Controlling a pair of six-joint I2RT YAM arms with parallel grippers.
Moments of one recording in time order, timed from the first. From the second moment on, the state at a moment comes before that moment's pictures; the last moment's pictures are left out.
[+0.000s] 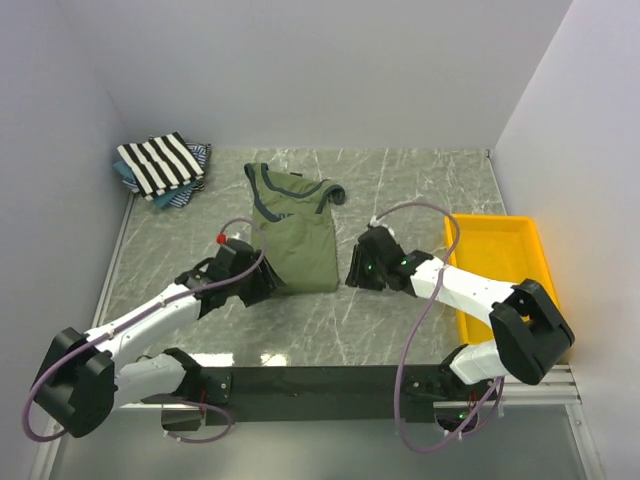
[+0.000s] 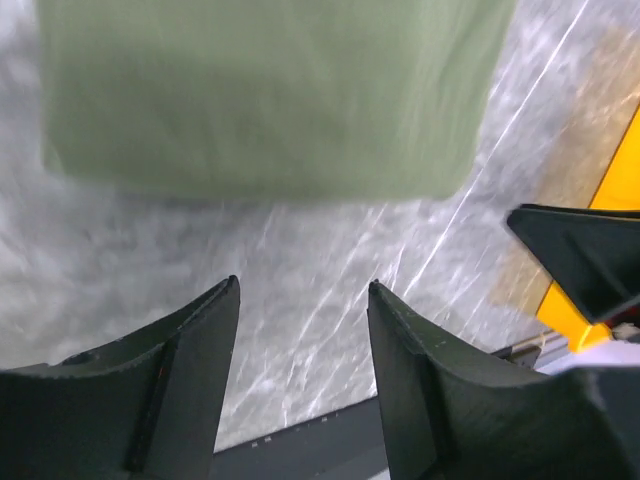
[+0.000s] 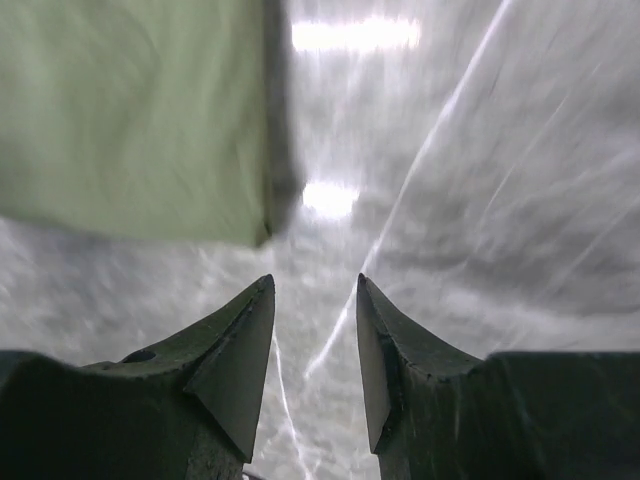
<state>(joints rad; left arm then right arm) -0.56 1.10 0.60 -0.33 0.06 -1.02 0.66 1.39 0.78 -0.31 0.05 0.74</state>
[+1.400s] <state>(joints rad) -0.37 1.32 0.53 -0.12 -0.04 -1.02 0.81 1.57 0.73 -0.06 0.12 0.91</state>
